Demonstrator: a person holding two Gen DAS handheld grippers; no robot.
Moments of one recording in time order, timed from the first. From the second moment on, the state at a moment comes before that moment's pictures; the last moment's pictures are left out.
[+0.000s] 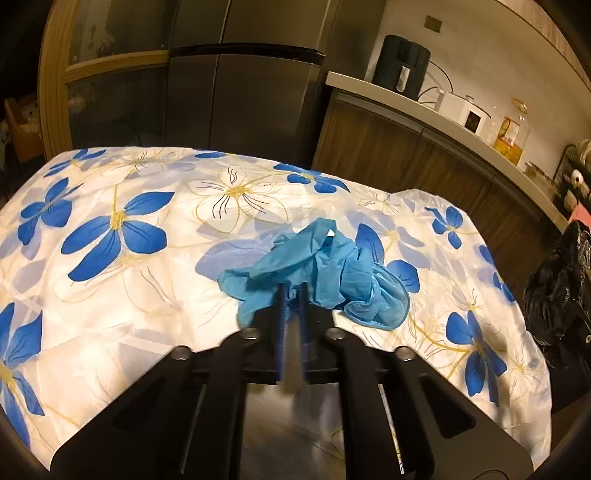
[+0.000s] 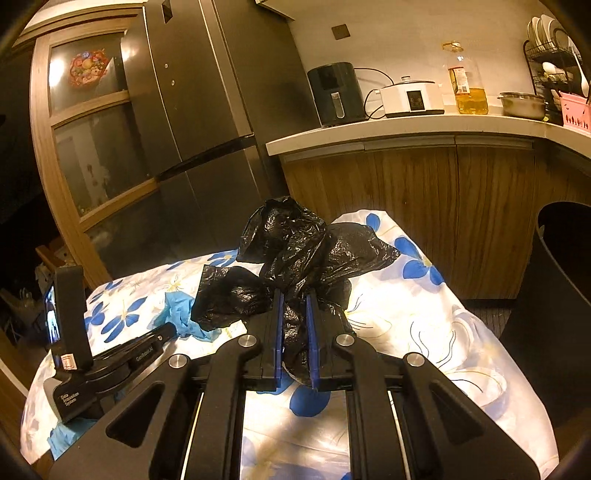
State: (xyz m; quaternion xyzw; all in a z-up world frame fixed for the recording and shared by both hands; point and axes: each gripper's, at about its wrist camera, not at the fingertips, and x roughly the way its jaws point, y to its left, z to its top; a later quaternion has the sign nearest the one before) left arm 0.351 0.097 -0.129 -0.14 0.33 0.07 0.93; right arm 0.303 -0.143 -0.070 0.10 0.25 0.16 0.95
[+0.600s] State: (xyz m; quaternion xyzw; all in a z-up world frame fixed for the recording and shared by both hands) left arm 0.299 0.066 -0.071 -0.13 0.26 0.04 0.96; right arm 0.265 -0.172 -0.041 0.11 0.22 0.16 0.96
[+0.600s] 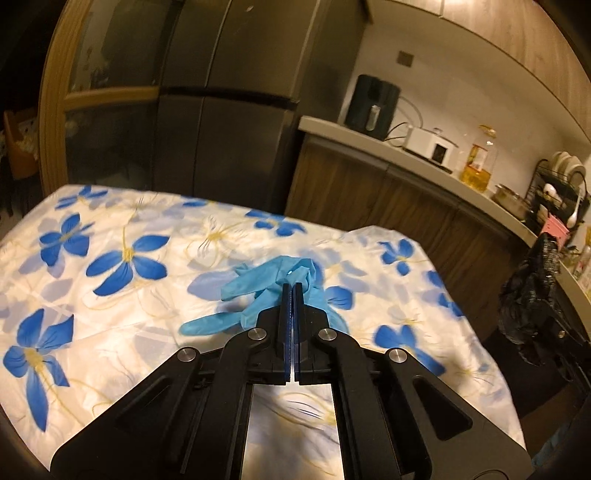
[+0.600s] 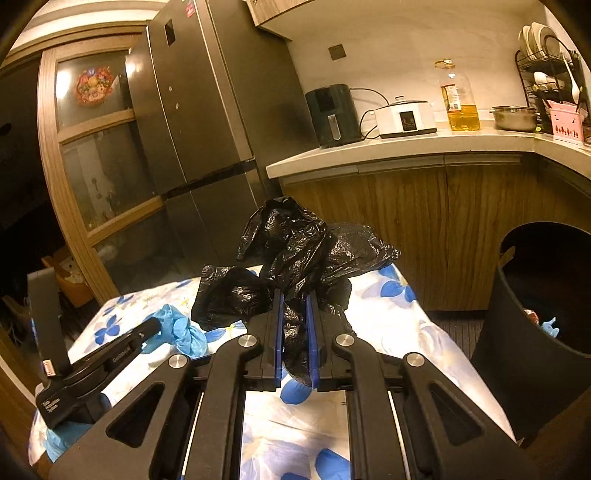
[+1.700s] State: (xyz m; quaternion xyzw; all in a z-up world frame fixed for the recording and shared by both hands) left arm 0.265 -0.174 0.021 -0.05 0.19 -0.16 0.97; right arm 0.197 -0.348 0.005 0.14 0.14 0.02 0.98
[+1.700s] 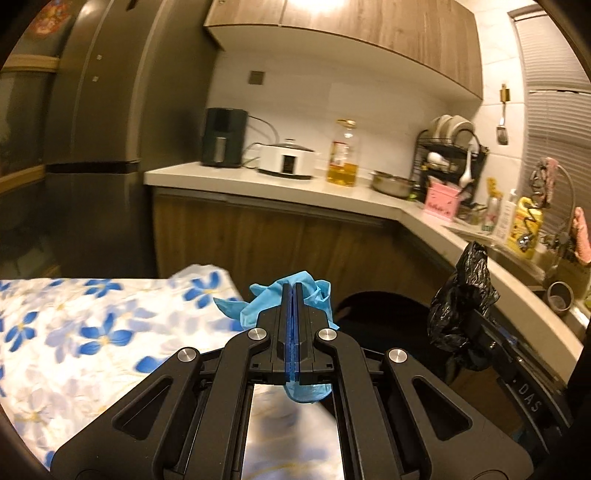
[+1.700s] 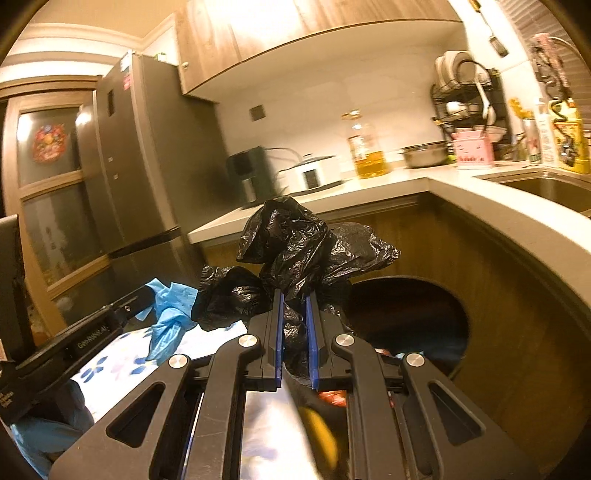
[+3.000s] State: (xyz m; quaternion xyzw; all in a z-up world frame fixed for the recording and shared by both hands) left arm 0.323 -0.267 -0.013 -0.04 0.24 -0.23 0.94; right arm 0.229 -0.419 -0.025 0.16 0.18 -0.04 0.97
